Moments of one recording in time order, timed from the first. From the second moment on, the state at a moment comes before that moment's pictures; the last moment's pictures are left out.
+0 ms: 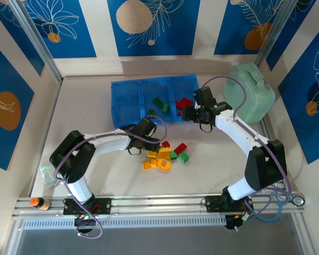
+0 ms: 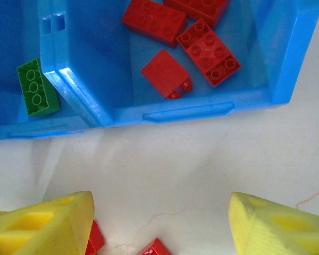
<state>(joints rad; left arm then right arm) -0.76 1.73 0.99 -0.34 -0.01 -0.41 0.37 1.51 1.18 -0.66 0.00 0.44</state>
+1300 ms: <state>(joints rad) -0.69 1.65 0.95 -0.46 -0.13 -0.39 0.35 1.43 1.13 -0.65 -0.02 0.46</state>
